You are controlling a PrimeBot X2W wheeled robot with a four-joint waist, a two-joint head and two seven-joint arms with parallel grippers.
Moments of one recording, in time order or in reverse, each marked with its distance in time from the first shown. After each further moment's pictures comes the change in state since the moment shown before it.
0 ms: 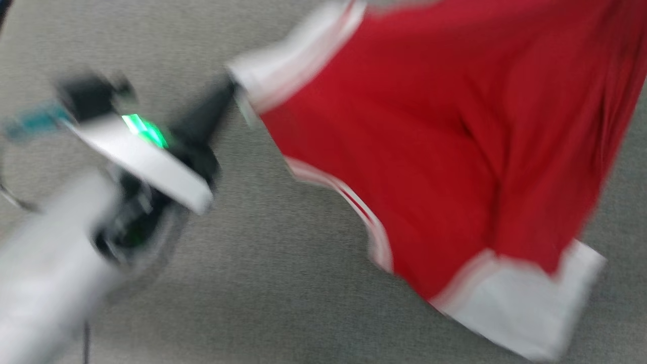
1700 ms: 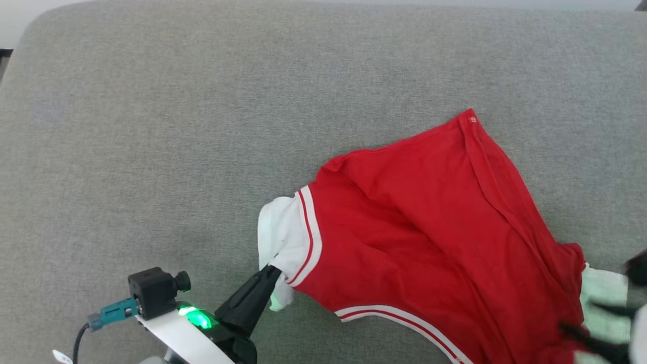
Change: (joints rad) left arm 0.541 -0.045 0.038 -0.150 0.119 0.000 -0.059; right arm 1.241 -0.168 -0.362 -0.949 0.178 -0.001 0.341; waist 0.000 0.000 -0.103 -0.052
